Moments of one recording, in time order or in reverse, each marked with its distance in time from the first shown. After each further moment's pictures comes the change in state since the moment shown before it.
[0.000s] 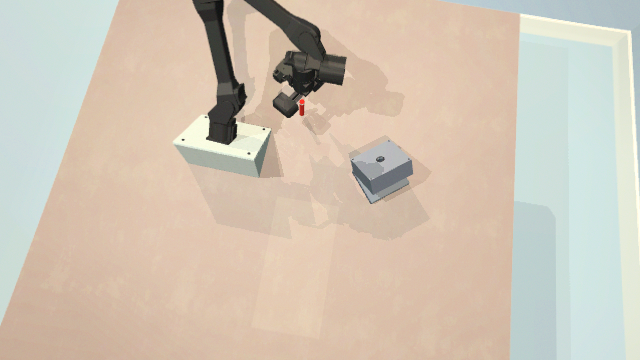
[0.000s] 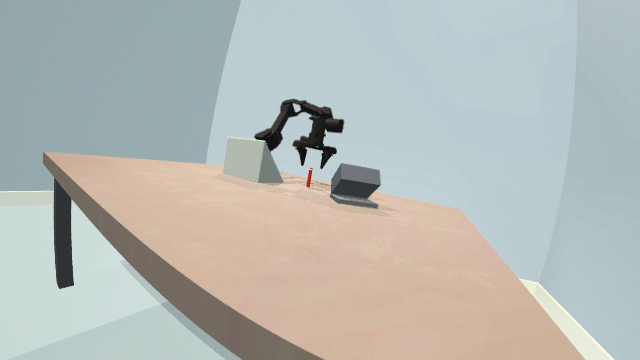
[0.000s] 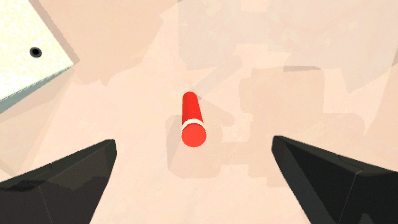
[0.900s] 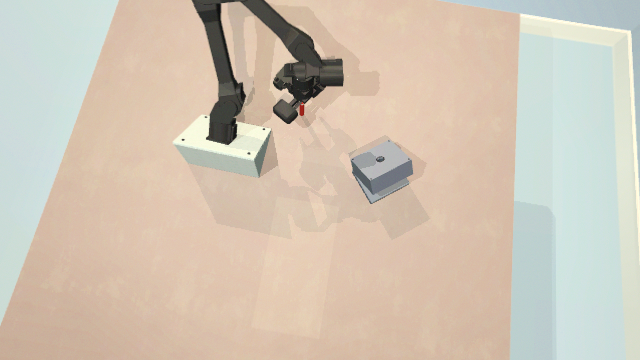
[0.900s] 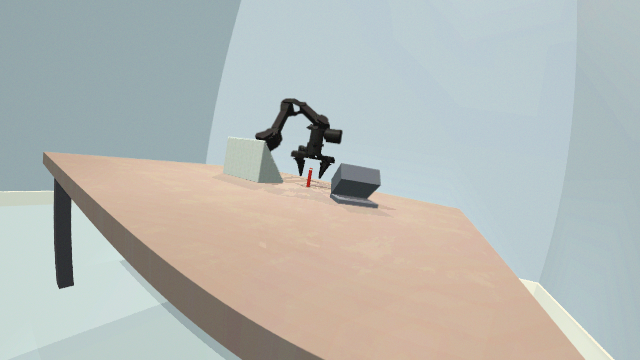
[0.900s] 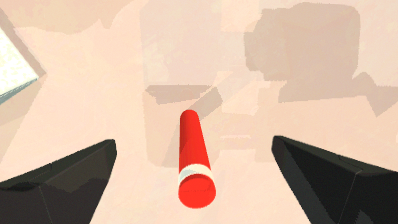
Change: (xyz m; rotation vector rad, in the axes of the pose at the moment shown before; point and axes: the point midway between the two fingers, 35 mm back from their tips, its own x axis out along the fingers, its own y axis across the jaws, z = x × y) arm 0.042 -0.001 0.004 0.000 -0.009 -0.012
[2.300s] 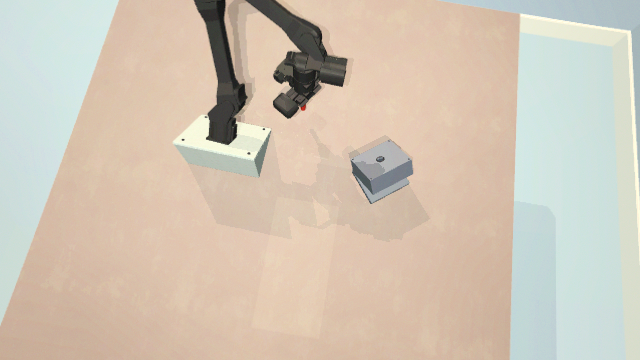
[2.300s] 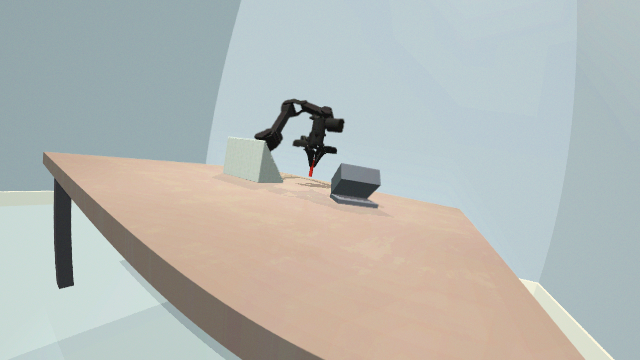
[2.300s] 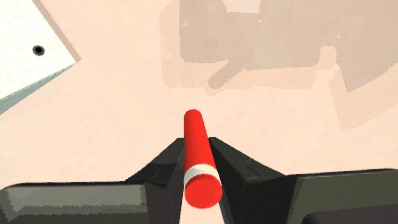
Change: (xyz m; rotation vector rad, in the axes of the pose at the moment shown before) arm -0.043 0.002 -0.006 0.009 0.007 0.016
